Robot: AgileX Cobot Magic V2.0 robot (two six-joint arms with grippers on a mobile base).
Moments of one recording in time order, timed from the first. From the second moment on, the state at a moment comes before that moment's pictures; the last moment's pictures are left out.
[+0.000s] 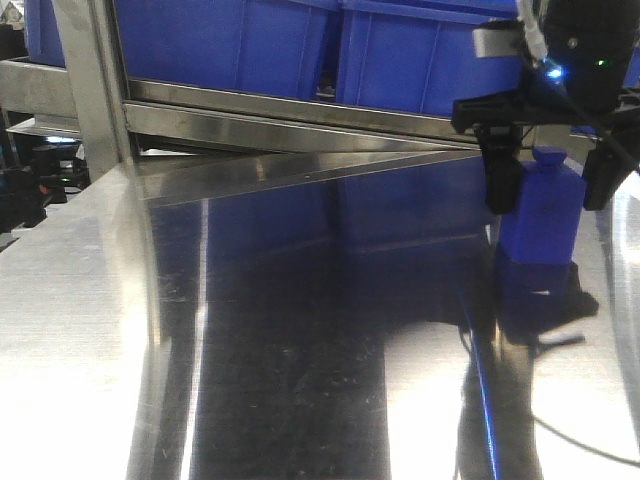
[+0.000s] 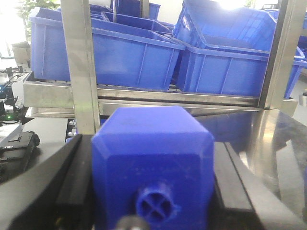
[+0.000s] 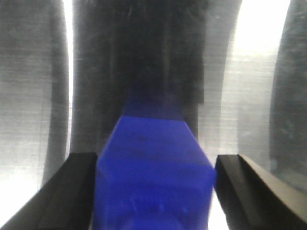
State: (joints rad) left arm -0.31 0.22 -0.53 0.11 0.42 -0.16; right arm 0.31 1.84 -1.42 -0.08 0.97 0.33
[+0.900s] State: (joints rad) left arm -0.31 0.00 -0.49 0.29 0.64 -0.21; right arm 0.31 1.60 -1.21 -0.09 0.85 0.29
